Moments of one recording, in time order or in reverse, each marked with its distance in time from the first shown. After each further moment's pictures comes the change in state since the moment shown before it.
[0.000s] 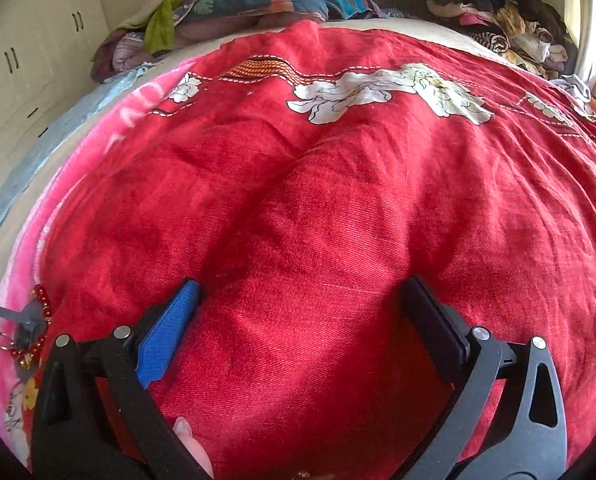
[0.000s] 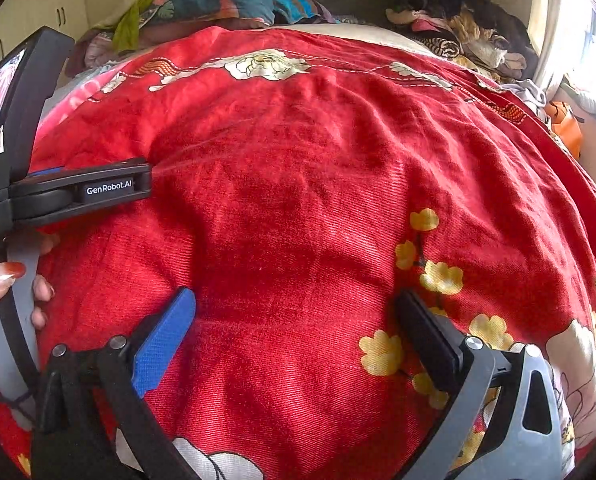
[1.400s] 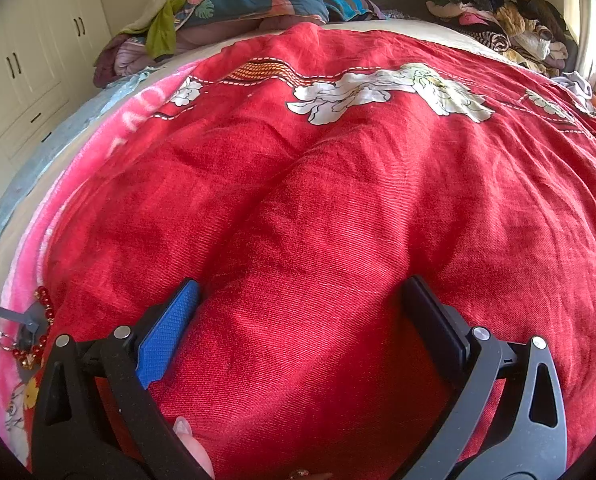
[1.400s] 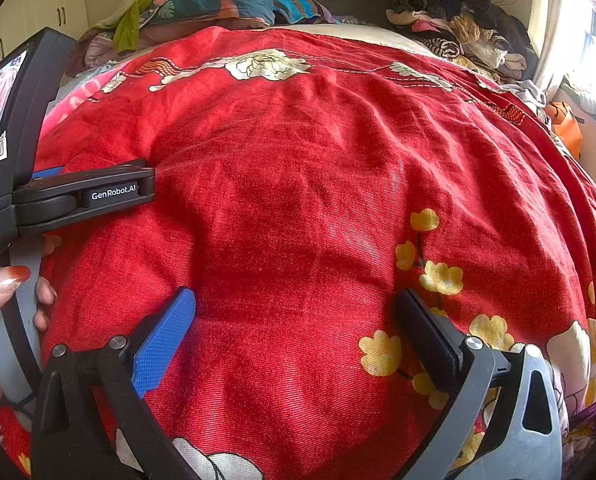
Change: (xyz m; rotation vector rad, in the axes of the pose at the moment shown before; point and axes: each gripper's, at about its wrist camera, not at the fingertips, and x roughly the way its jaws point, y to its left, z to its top) left arm 0.000 -0.001 0.002 0.008 -0.003 0.011; right arm 0.002 0.001 0.002 -0.001 0.000 -0.003
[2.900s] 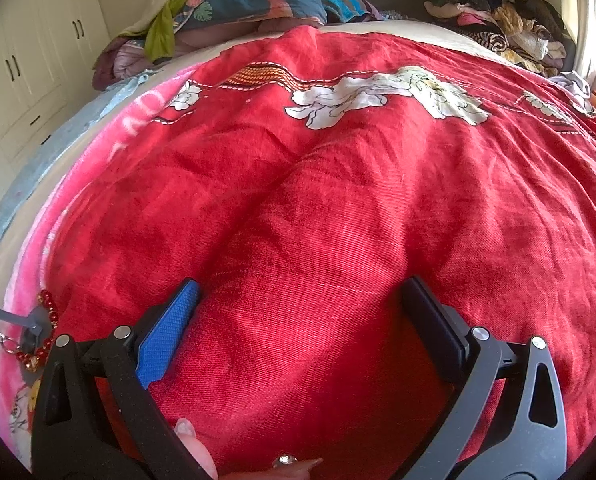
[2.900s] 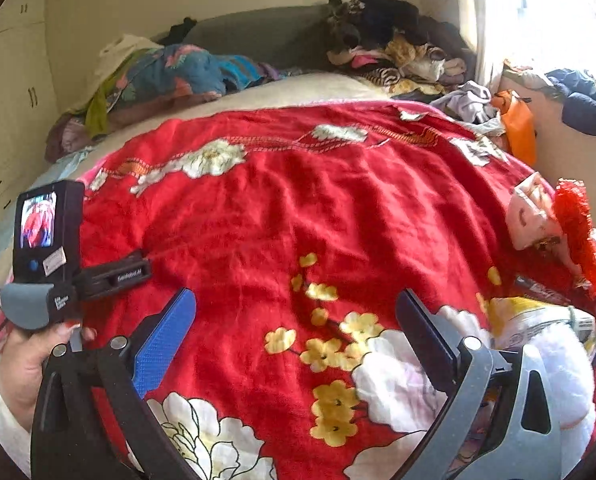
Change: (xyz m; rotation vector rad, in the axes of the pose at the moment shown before) left arm -0.003 -0.004 -0.001 0.006 -0.014 0.002; right arm -0.093 -0.047 -0.009 0.184 -0.194 -0.041
